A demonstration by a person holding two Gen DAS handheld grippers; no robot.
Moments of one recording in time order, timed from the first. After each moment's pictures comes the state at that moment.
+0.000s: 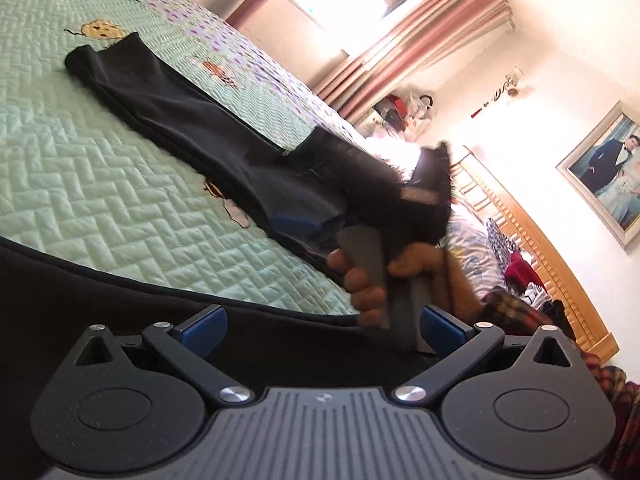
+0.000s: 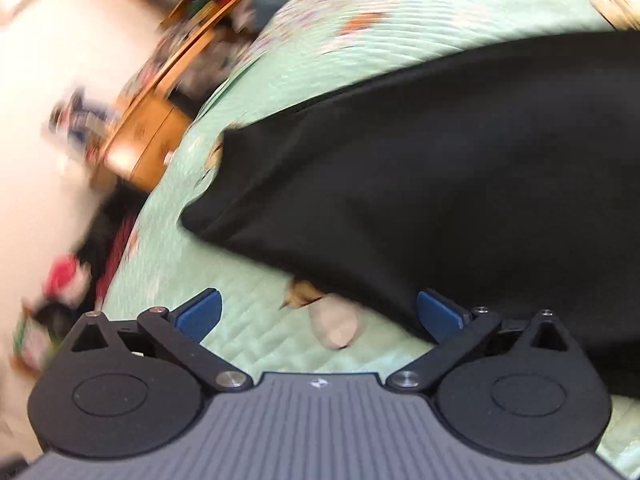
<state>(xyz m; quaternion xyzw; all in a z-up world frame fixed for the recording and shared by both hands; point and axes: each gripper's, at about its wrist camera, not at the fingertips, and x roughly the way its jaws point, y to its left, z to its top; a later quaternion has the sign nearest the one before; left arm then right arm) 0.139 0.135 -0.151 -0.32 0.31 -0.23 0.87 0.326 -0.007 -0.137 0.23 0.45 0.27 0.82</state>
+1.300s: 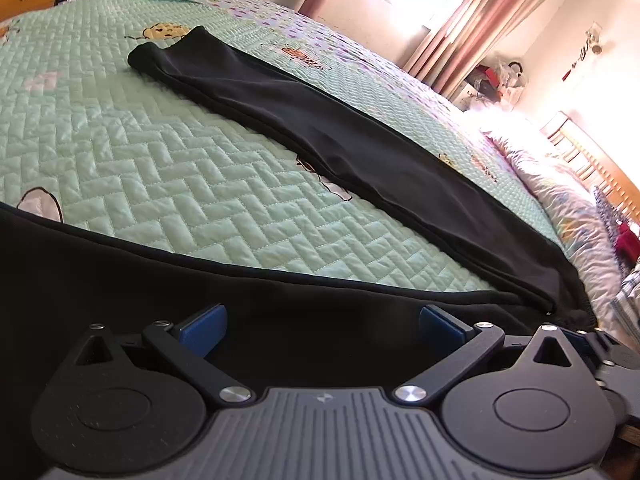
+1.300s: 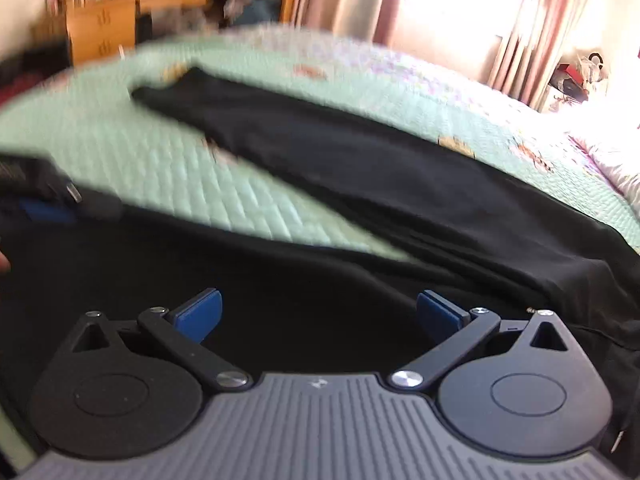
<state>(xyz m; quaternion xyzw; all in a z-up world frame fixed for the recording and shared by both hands) 0.147 0.107 -0.168 -0.21 0.38 -0.08 0.89 0.124 -0.040 -0.131 -0.13 0.36 0.10 0.92</state>
